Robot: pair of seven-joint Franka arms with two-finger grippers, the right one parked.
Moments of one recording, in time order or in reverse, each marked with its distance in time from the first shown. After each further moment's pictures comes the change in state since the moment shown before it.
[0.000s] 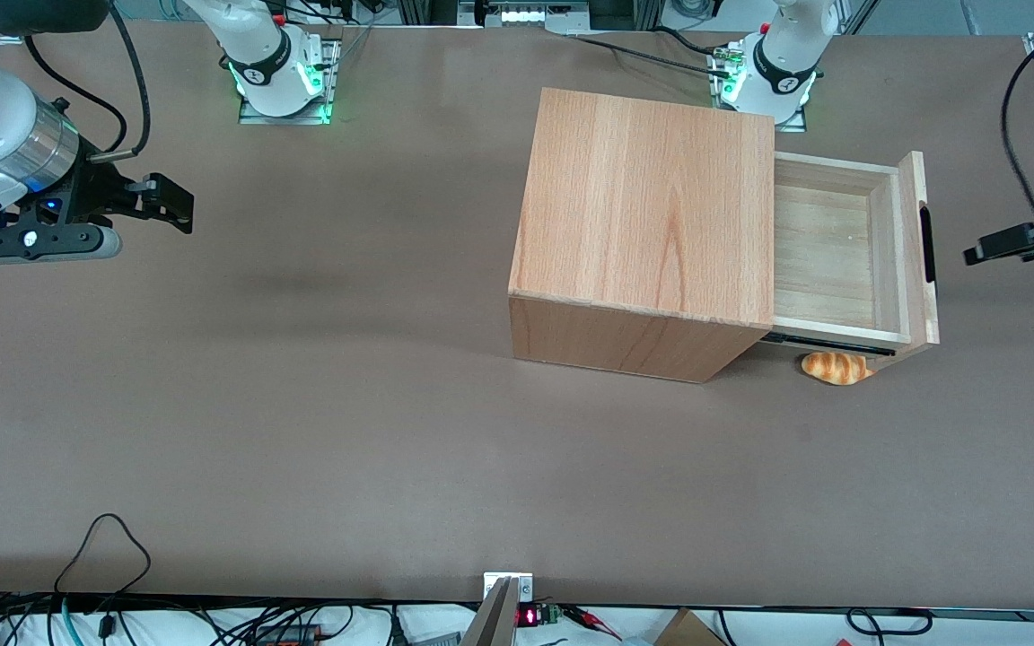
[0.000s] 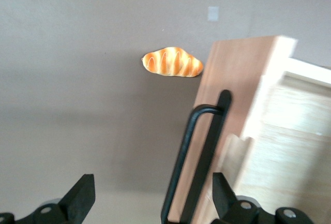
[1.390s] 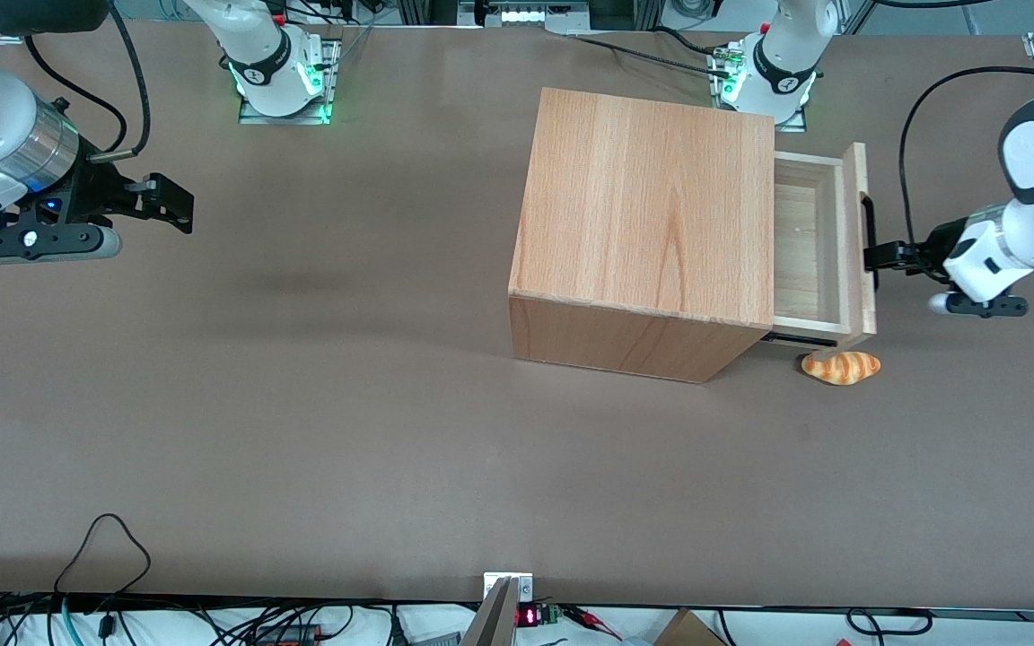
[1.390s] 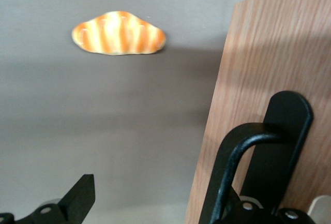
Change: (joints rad) arm -0.120 0.010 0.004 -0.297 -0.035 0.228 0.005
